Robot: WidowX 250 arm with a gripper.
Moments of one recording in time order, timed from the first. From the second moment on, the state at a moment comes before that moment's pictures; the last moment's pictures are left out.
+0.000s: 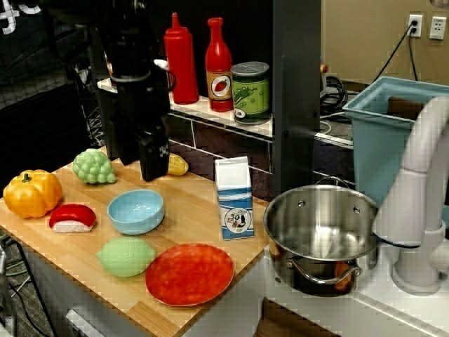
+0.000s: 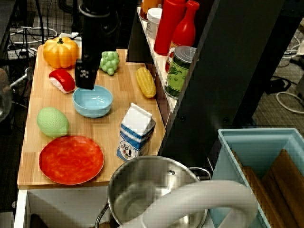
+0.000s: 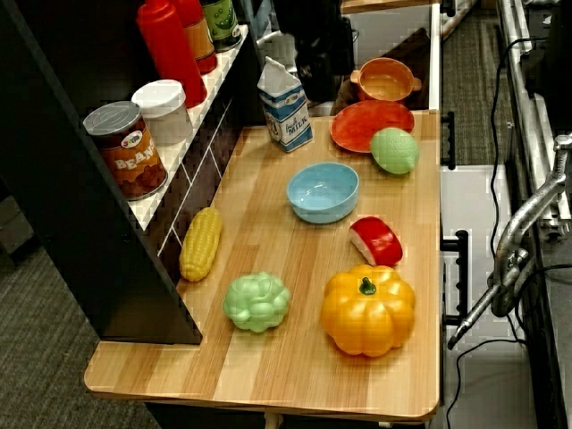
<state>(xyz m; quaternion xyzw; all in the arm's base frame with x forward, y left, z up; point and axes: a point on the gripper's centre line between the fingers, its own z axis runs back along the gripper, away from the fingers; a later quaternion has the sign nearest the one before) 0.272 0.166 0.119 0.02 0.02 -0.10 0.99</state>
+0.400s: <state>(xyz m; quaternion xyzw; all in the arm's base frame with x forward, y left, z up) 0.288 0.156 0.089 0.03 0.03 -0.09 0.99</state>
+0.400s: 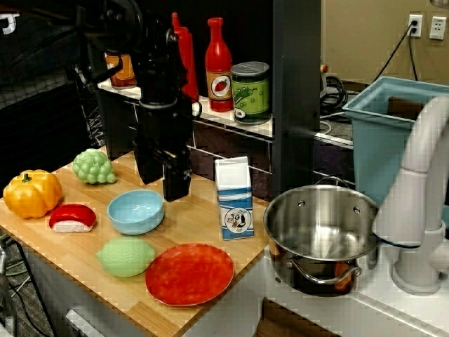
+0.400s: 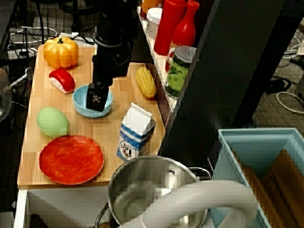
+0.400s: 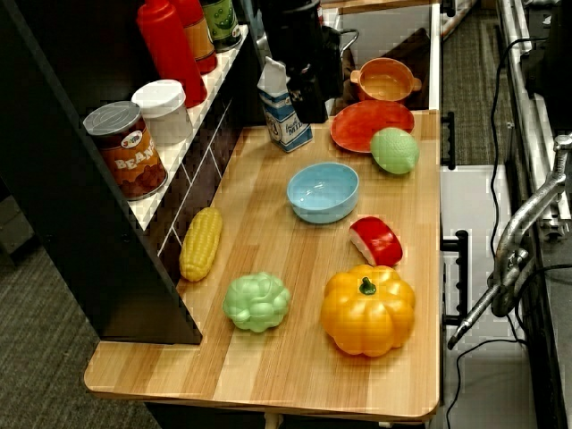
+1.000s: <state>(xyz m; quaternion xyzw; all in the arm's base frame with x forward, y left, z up) 0.289 0.171 0.049 0.07 0.05 -0.11 0.99</state>
